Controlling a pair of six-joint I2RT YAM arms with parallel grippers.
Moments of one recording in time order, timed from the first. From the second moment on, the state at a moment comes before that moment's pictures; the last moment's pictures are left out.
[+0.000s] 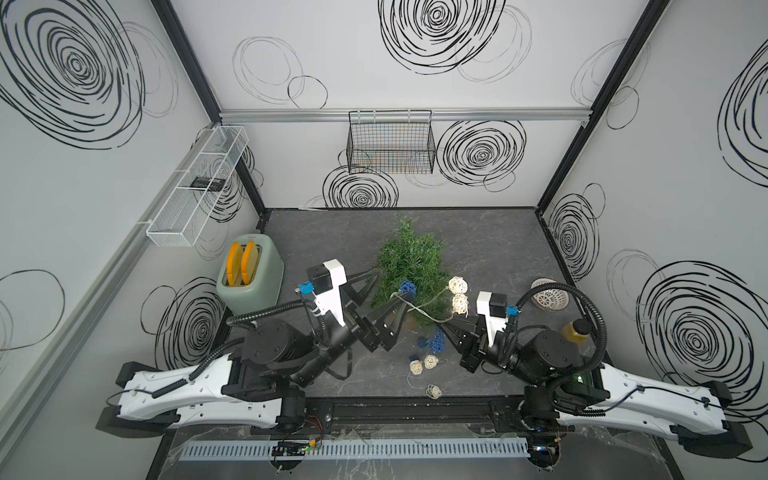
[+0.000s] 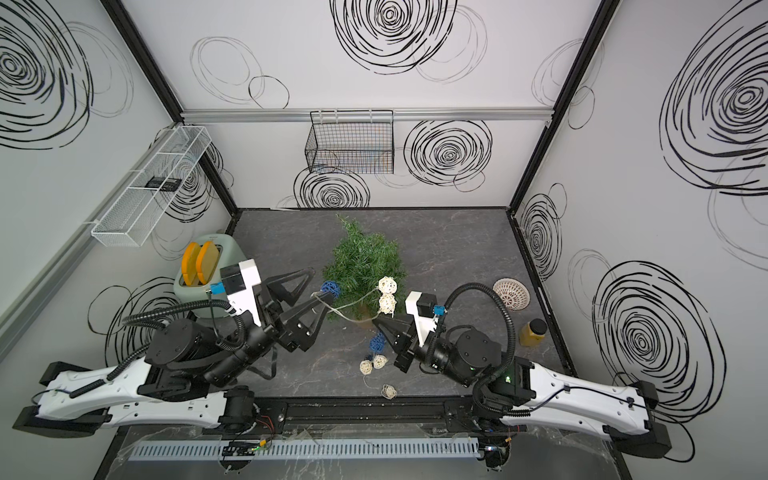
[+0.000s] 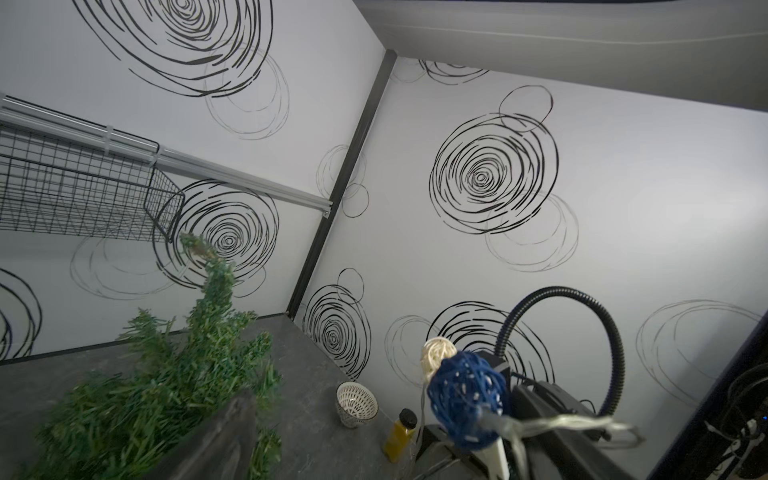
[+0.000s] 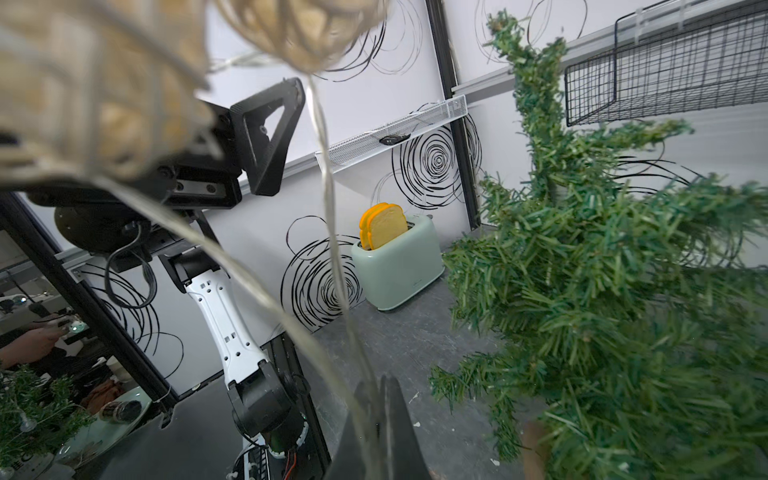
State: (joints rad) left arm -1.41 0.71 0.93 0.05 -0.58 -0.30; right arm 1.36 0.57 0.62 0.01 0.30 0.31
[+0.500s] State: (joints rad) left arm -1.39 0.43 0.74 -0.04 -0.71 -0.29; right arm 1.36 0.67 1.05 -0.16 0.41 0.18
